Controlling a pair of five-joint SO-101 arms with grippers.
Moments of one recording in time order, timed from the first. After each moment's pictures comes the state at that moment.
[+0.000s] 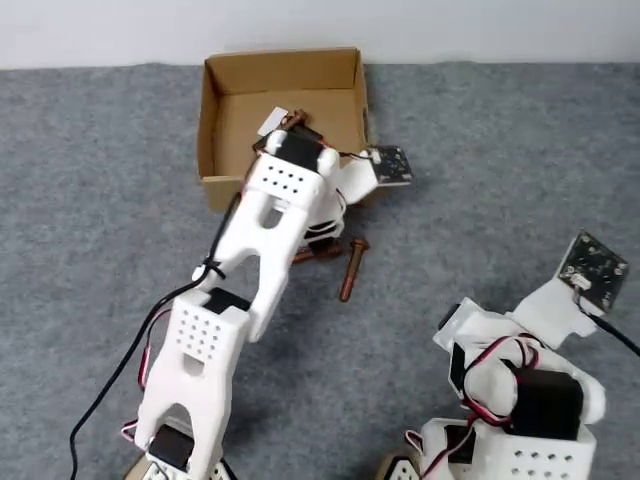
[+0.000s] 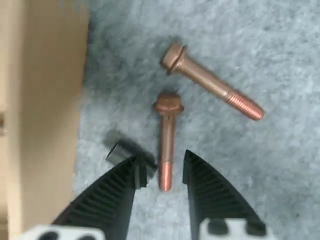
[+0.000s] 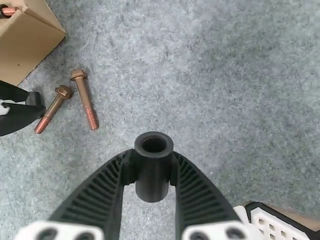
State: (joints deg) left arm 21.6 47.4 -46.9 98.8 -39.8; right arm 1.8 -66.7 35.5 100.5 -33.3
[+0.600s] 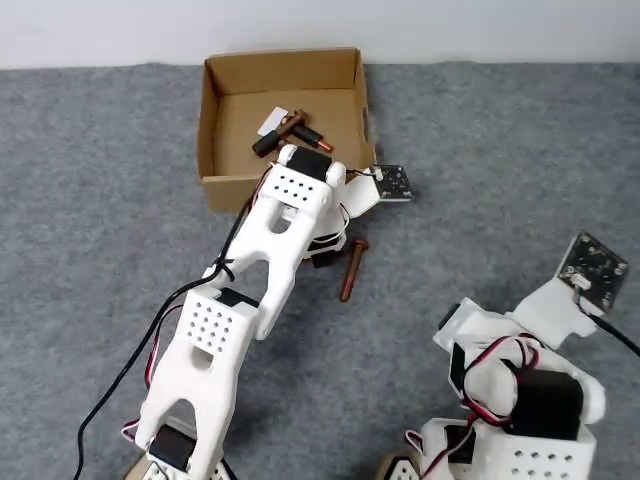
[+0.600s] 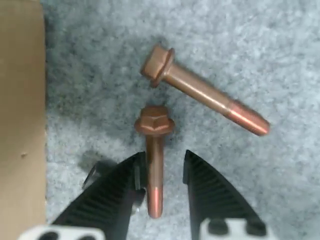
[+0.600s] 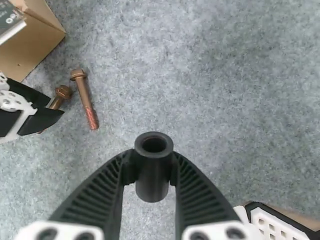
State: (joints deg) left arm 21.8 54.2 -47.1 96.2 -39.8; right arm 1.8 -66.7 35.5 100.5 -33.3
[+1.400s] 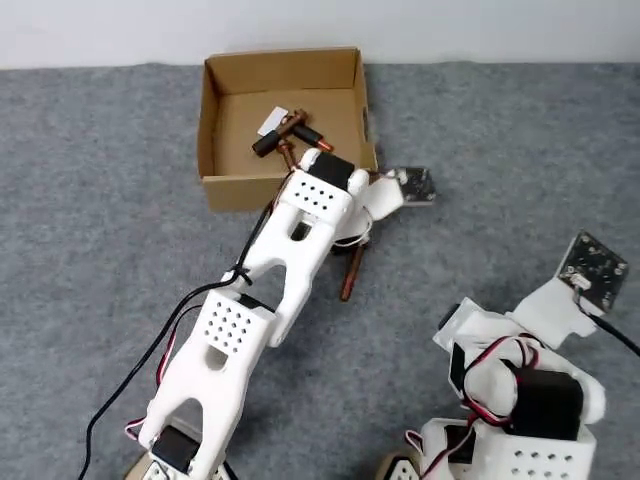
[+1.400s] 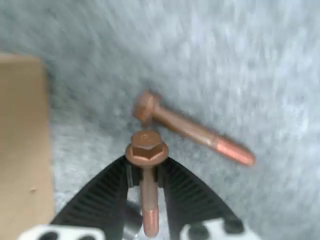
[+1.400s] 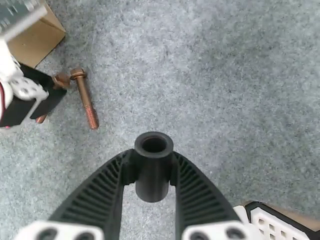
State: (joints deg) left arm 25.8 58.9 -59.9 98.7 -34.2; right arm 1.8 -66.7 35.6 100.5 -33.3
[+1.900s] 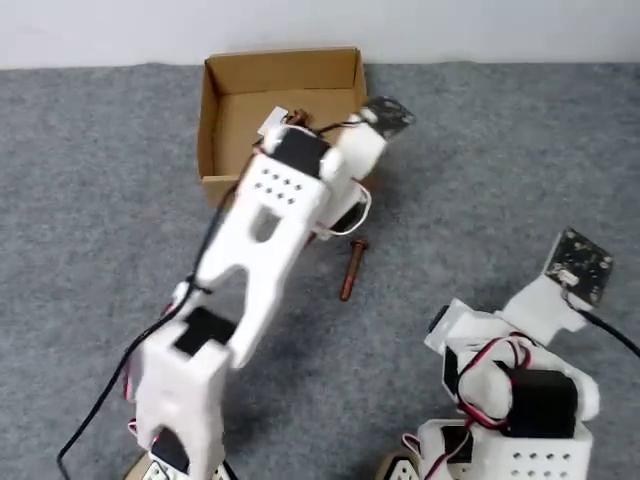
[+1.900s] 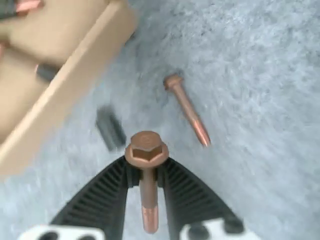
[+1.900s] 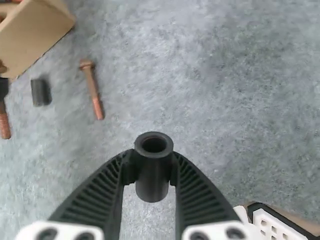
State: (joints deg) left arm 24.6 23.2 -32.0 98.9 -5.0; right arm -3.2 -66.7 35.6 100.5 -33.3
